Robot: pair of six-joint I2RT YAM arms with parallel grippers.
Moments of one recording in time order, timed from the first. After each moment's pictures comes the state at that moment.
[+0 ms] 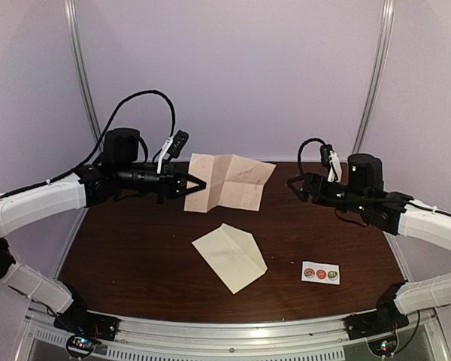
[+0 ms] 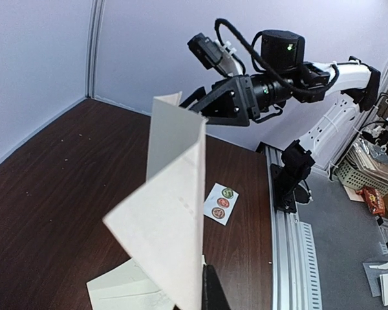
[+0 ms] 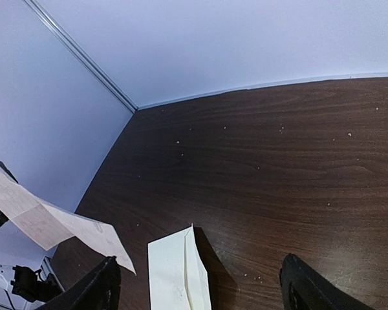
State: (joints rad) left arm -0.64 1.37 1.06 -0.03 0.80 -0.03; right arm 0.58 1.08 0.77 0.00 -0.11 0.56
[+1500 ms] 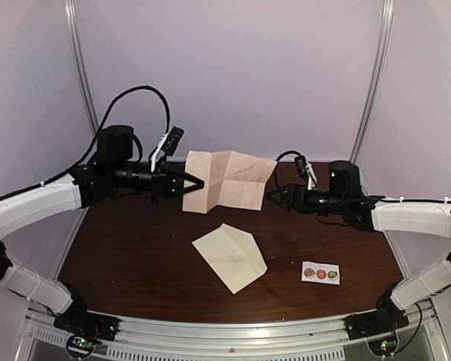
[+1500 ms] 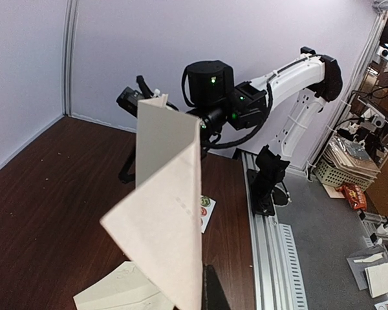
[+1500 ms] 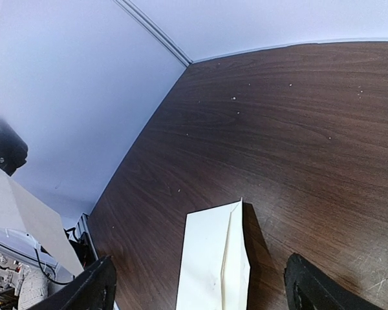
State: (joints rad) left arm -0.65 1.33 1.06 0.00 0.90 -0.04; right arm 0.54 1.36 0.74 0.29 -0.46 0.58
